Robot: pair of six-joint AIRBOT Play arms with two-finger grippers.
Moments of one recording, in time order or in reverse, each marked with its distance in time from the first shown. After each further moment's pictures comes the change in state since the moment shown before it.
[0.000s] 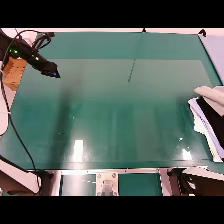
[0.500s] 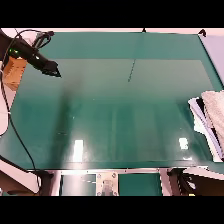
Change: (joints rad) left arm 0.000 0.006 0.000 -0.018 0.019 -0.033; right arm 0.002 0.002 -0.304 -0.237 -0.111 0.040
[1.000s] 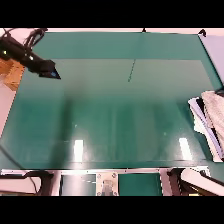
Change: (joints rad) left arm -0.034 0.311 -0.328 -0.065 0.026 -0.121; right arm 0.565 0.193 -0.165 0.397 -0.293 -0.219
